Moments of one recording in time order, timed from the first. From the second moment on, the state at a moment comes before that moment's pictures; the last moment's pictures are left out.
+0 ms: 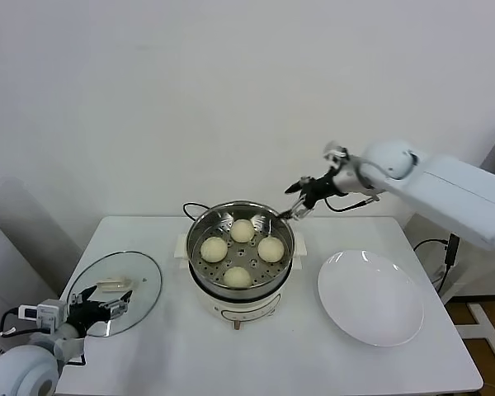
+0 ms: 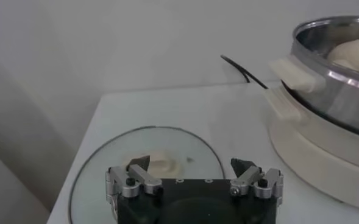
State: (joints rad) left arm 1.49 -0.82 -0.61 -2.08 -0.76 0.57 -0.21; right arm 0.34 0.70 -0.94 1.37 0.99 -0.39 -0.66
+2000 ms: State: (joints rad) left arm 1.48 -0.97 -0.63 -1.69 0.89 -0.05 -0.15; right arm -1.28 1.27 0.74 1.57 0.47 0.16 -0.26
